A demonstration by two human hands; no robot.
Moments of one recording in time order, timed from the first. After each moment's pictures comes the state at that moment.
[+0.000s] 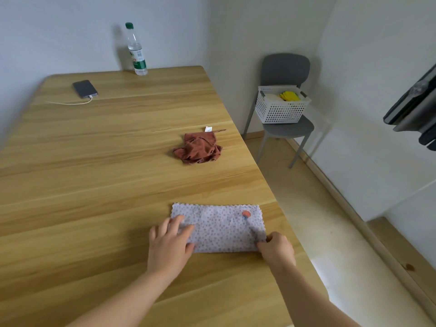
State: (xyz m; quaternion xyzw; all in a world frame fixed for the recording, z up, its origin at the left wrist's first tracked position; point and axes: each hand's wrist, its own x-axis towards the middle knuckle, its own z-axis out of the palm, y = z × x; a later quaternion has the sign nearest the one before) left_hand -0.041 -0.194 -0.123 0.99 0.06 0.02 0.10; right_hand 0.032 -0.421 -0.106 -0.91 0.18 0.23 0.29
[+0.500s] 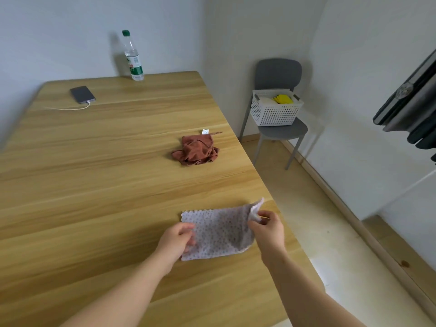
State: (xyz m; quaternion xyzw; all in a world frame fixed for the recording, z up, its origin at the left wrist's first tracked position) left_hand -0.027 -0.205 -0.104 0.74 0.30 -0.10 0.60; right_hand 0.031 -0.397 -0.080 -0.77 0.19 0.09 0.60
